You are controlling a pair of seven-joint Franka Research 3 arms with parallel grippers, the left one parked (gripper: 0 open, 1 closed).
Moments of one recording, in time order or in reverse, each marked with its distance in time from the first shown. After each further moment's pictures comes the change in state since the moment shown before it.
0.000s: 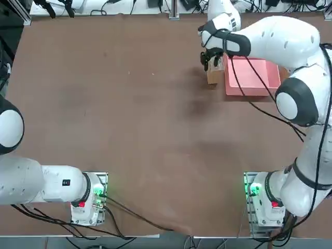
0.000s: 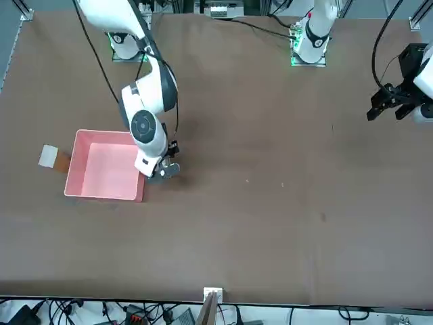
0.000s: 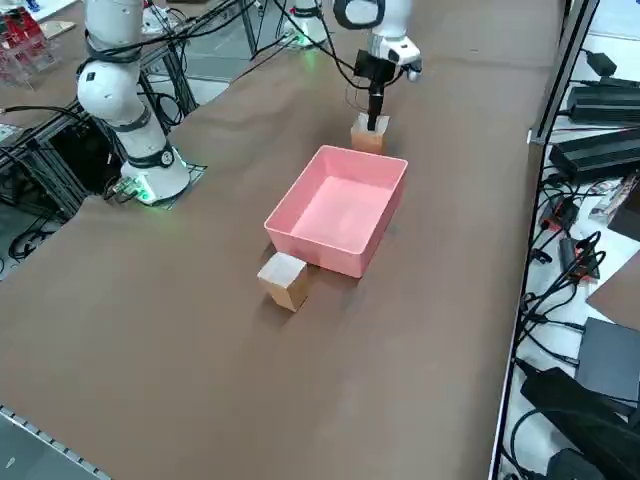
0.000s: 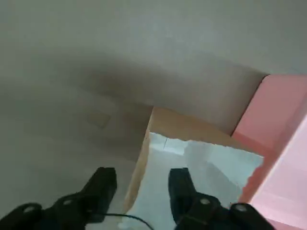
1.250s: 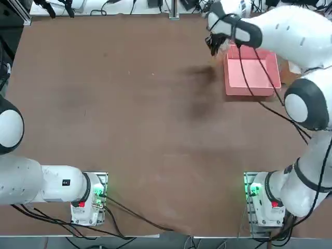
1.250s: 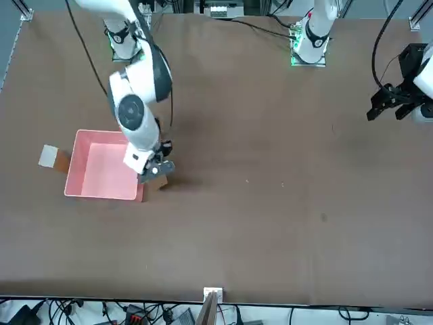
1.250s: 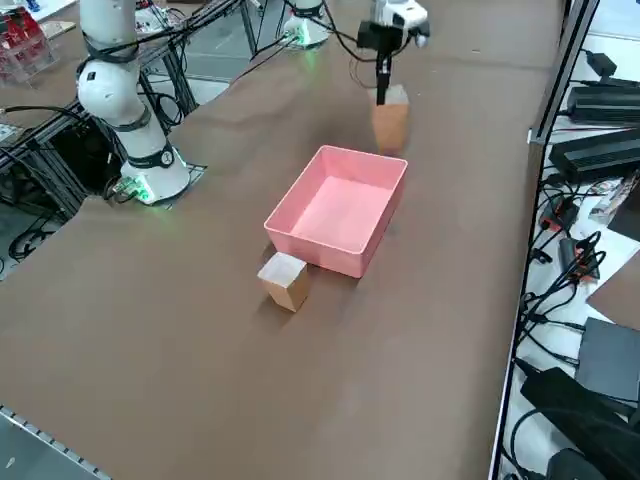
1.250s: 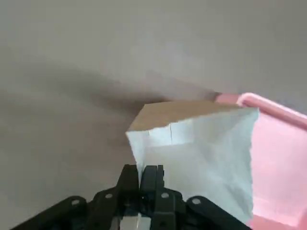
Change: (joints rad) arm -0.014 -0.141 -0.048 0.053 -0.008 -0.096 -0.062
